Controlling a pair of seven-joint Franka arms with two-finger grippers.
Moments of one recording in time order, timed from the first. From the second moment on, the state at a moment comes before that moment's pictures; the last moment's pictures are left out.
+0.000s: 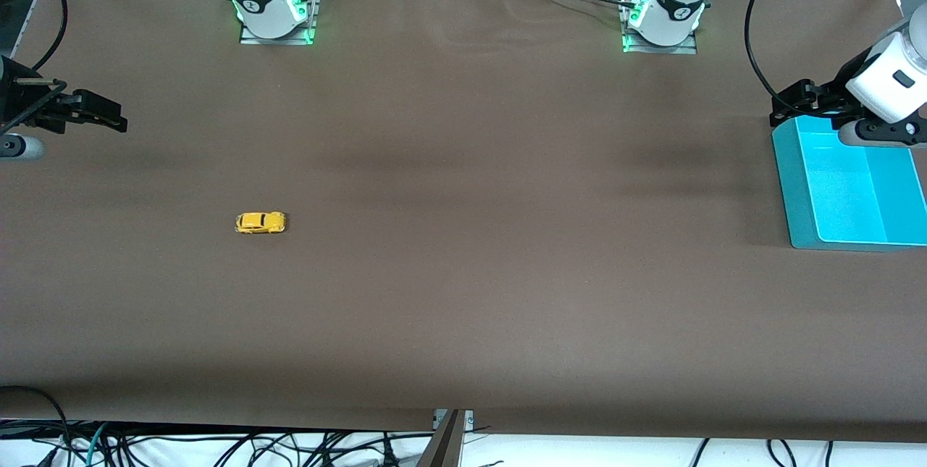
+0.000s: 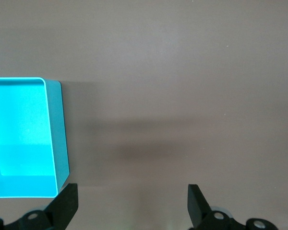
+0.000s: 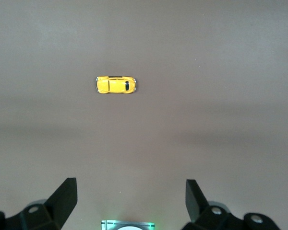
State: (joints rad) left arm 0.02 -0.03 -0.03 -1.70 0.00 1.57 0.01; right arm -0.07 0.10 0.04 -1.53 -0.02 1.49 -0.07
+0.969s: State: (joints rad) left arm 0.02 -0.03 -0.03 -1.70 0.00 1.55 0.01; right arm -0.08 0.11 0.04 -1.53 -0.02 1.49 -0.07
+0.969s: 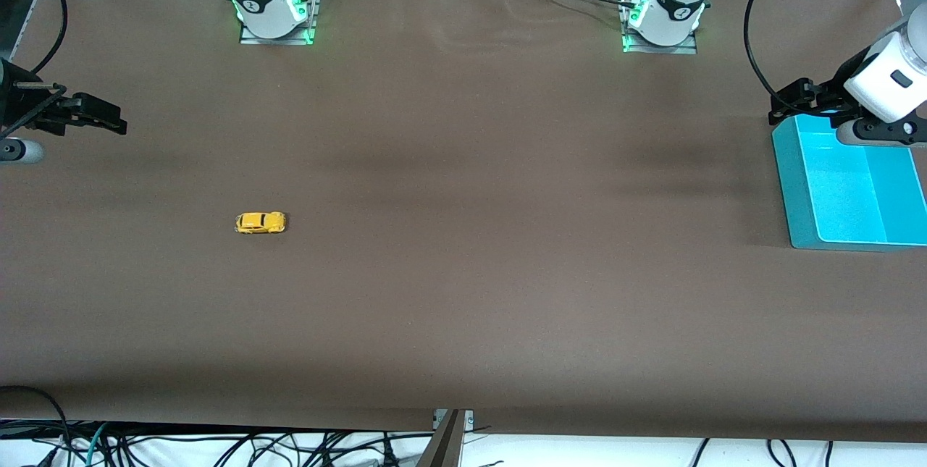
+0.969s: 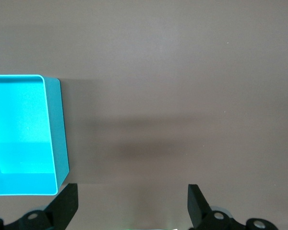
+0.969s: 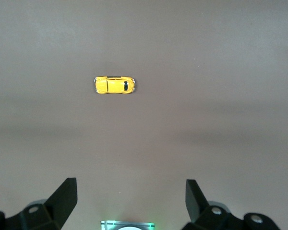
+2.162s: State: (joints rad) left arm 0.02 -0.03 -0.03 -1.70 0.00 1.55 0.01; right arm 0.05 0.17 0.06 -1.53 -0.01 1.50 -0.07
